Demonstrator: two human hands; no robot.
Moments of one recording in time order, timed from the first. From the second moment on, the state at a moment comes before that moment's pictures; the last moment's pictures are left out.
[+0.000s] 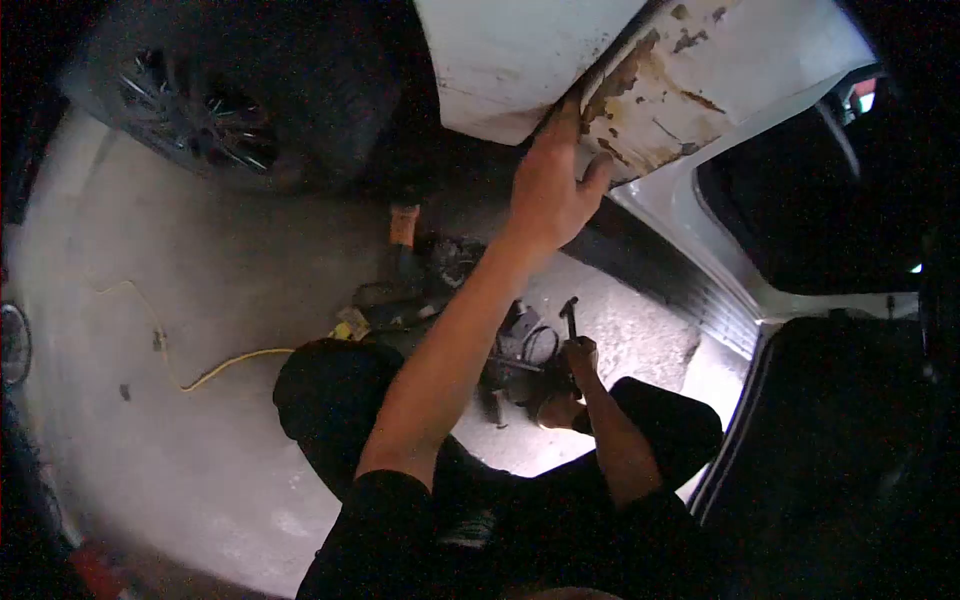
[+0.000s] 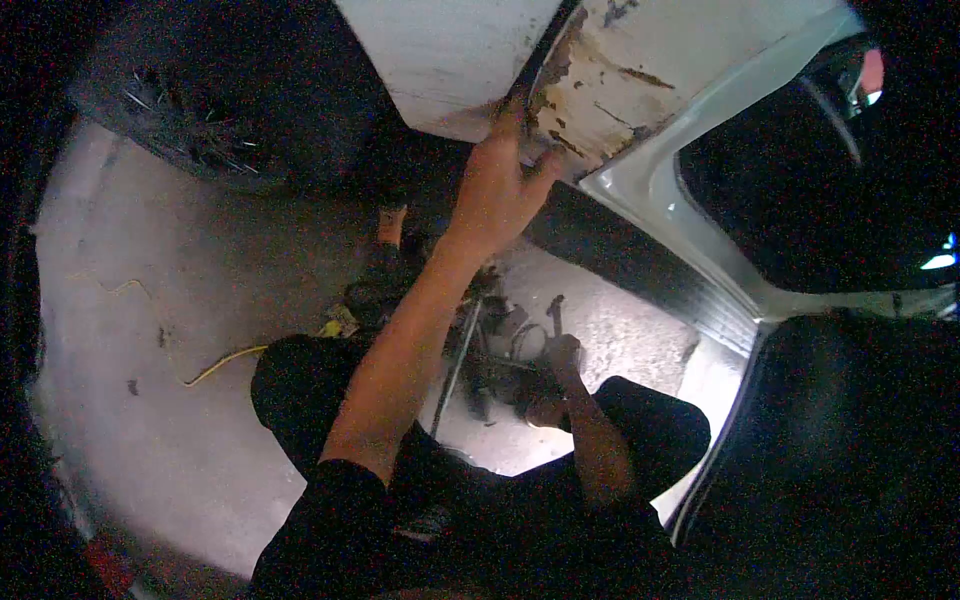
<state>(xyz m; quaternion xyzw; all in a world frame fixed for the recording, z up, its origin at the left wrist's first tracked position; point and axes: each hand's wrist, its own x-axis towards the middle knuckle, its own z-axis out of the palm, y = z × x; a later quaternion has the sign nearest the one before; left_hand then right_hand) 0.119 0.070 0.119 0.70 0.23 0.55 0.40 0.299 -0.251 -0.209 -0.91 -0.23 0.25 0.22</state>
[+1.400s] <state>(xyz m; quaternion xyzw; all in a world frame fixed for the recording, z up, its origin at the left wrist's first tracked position) 0.133 -0.003 0.139 0.74 0.15 0.52 0.40 0.110 0.037 0.395 -0.41 -0.75 -0.31 -0.41</state>
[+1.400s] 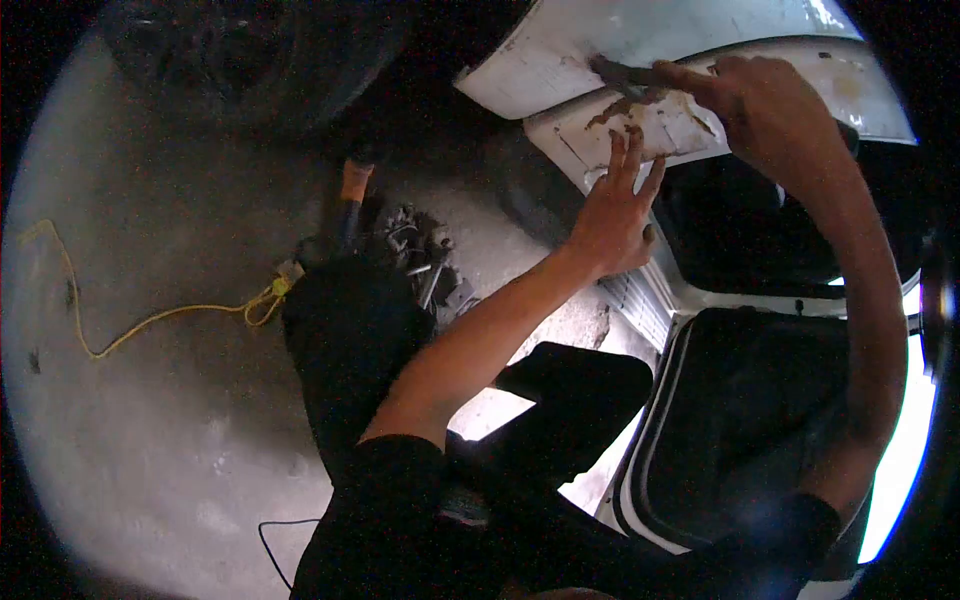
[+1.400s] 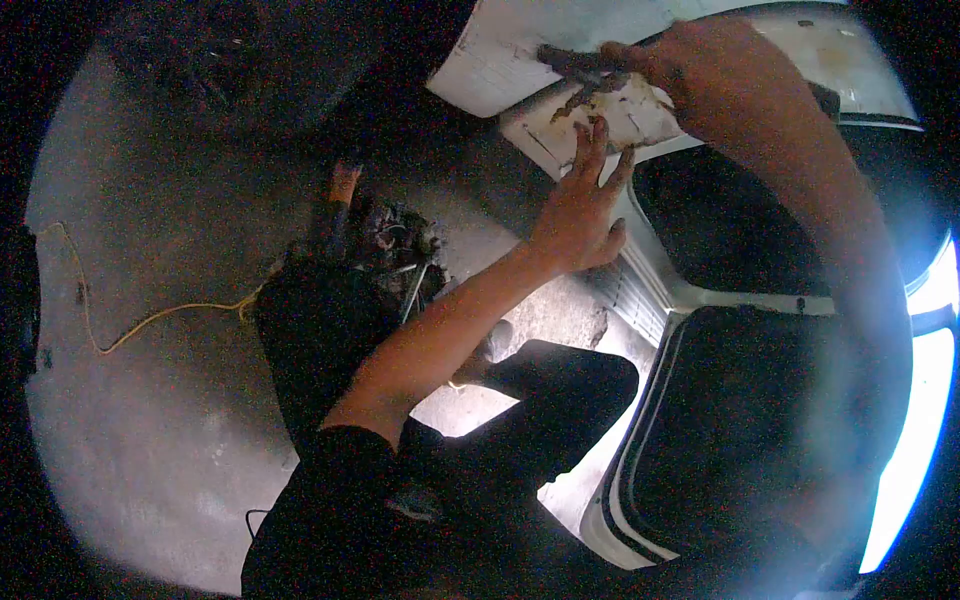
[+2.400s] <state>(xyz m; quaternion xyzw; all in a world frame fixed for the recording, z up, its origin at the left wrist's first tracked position) 0.132 0.061 0.187 0.78 0.30 0.50 0.22 0.259 -0.274 0.031 -0.77 -0.43 0.32 0.35</state>
